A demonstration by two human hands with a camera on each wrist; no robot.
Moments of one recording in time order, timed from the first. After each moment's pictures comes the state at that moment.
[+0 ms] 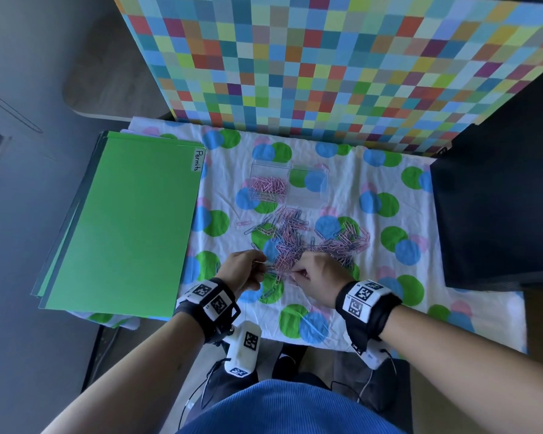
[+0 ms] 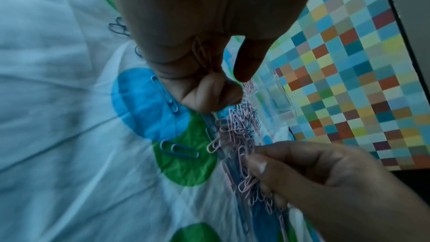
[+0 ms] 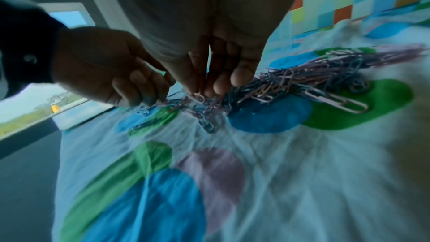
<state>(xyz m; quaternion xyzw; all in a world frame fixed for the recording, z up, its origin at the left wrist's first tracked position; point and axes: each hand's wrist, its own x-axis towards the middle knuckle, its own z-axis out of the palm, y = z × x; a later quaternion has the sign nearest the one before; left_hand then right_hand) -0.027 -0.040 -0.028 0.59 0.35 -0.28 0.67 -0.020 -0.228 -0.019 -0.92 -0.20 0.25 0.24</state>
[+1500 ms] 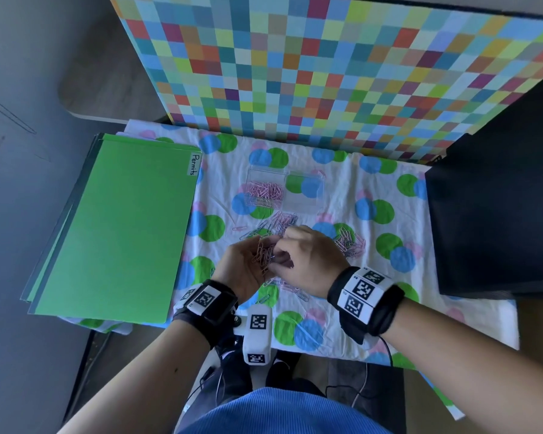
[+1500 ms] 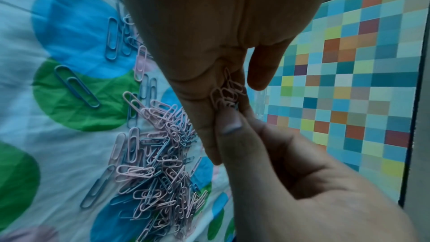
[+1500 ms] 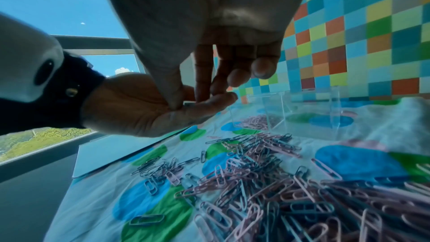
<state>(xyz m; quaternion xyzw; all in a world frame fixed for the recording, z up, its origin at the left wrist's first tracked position) -0.015 -0.052 0.005 0.30 0.30 -0.27 0.86 0.004 -0.204 0.035 -0.93 -0.27 0.10 0.23</state>
